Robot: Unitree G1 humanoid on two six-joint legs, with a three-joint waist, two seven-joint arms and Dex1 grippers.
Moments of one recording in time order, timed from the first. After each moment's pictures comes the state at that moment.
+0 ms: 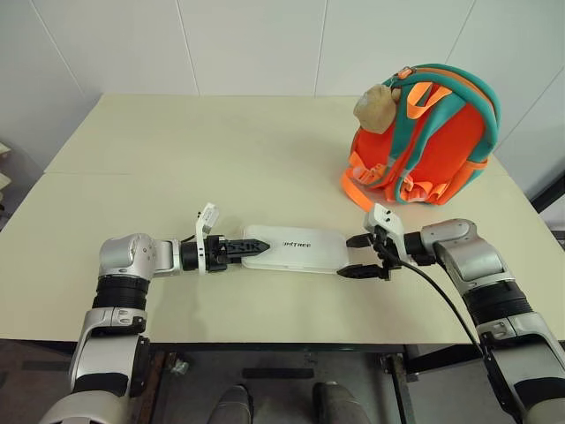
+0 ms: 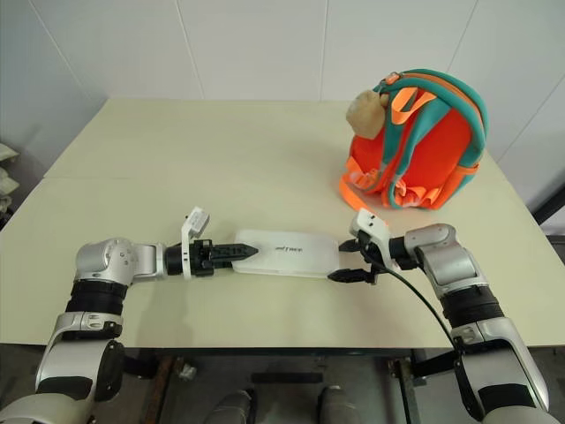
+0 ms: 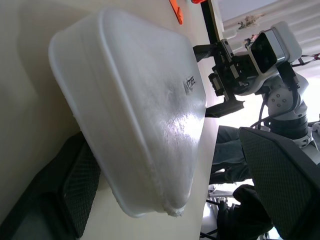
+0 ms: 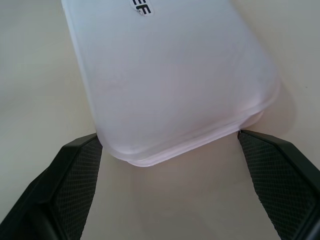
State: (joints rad) left arm -0.79 0.47 0.11 0.50 -0.59 1.32 -0.91; right arm -0.71 -0.65 0.20 0.36 0.14 0.43 1.29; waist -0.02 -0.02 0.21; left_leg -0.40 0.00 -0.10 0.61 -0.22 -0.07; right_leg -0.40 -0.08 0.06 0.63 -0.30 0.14
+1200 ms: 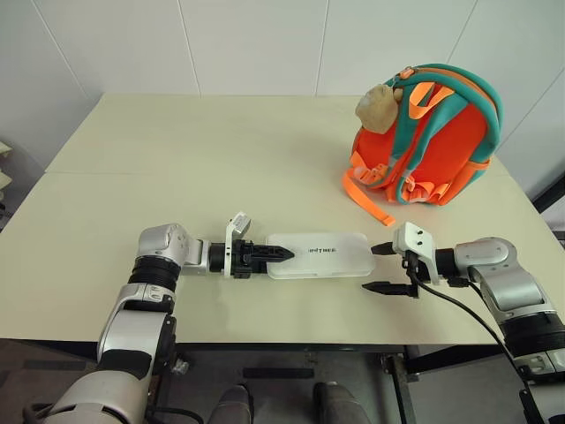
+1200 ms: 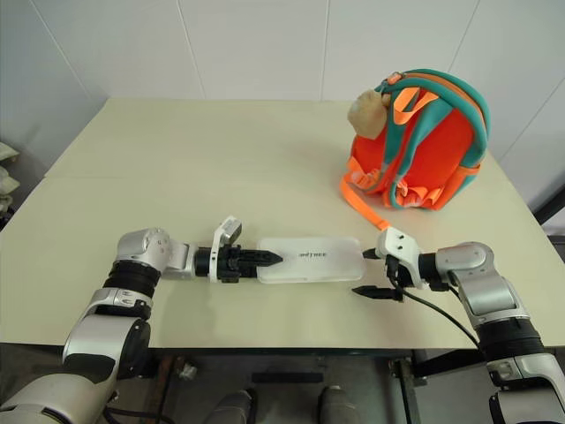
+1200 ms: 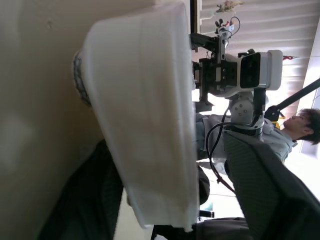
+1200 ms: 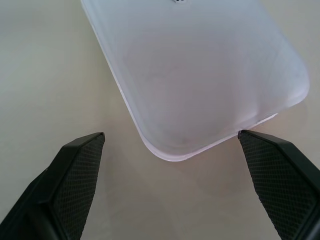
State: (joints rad) left arm -0.92 0.36 0.04 0.72 -0.59 1.45 -0.96; right arm -0.50 -0.78 0.11 0.25 0.17 0.20 1.27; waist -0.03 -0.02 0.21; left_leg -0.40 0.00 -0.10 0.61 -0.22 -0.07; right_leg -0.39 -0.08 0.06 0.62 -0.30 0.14
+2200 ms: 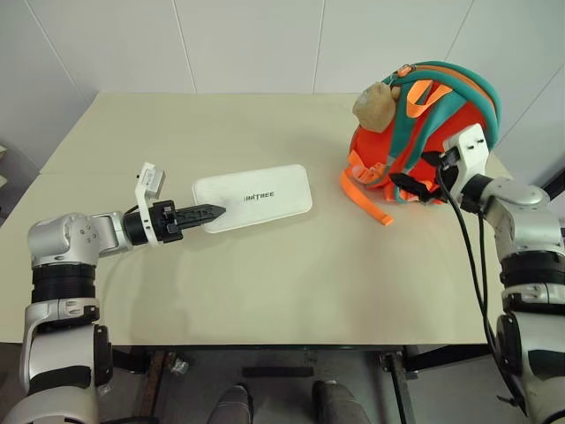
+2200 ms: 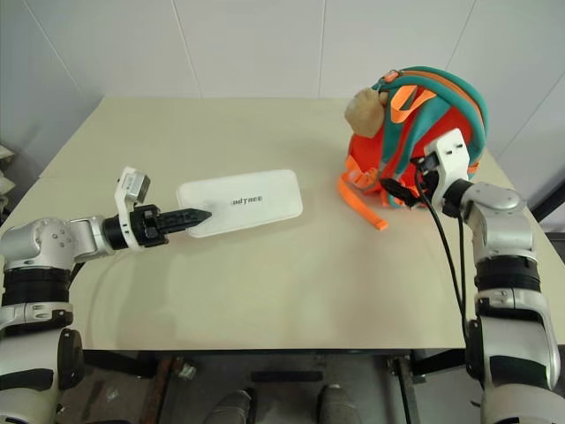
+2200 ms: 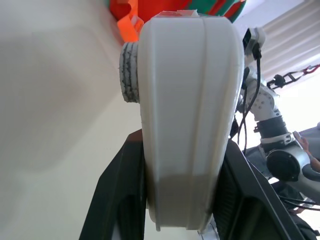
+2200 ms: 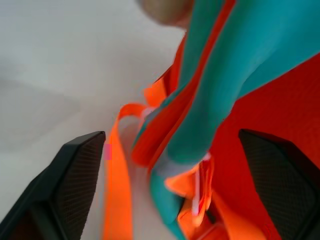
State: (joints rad) left arm -0.75 0.70 0.26 0.38 -0.67 1.23 -1.05; right arm -0.99 -0.64 -0.13 0.76 0.20 0.21 0.81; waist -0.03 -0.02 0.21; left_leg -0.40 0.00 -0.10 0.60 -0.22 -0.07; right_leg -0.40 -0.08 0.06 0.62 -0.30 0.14
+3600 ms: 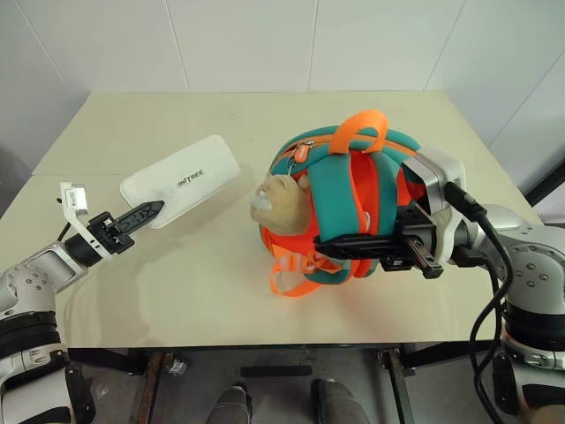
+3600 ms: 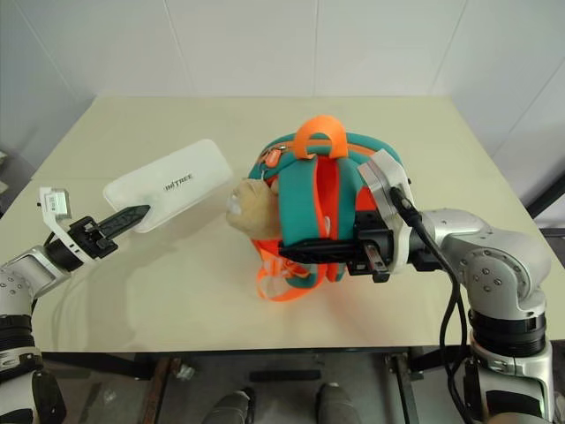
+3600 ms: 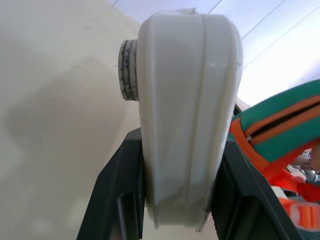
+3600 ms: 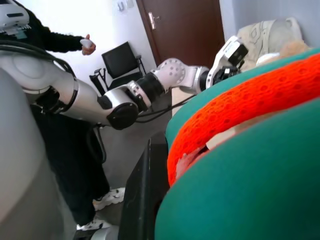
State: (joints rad) left arm -0.53 0.72 0.50 0.38 -0.77 0.90 -0.91; right arm -0.64 -0.67 -0.14 -0.42 1.06 1.04 1.07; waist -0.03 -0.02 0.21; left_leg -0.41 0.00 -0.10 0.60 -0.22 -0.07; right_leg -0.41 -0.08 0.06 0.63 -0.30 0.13
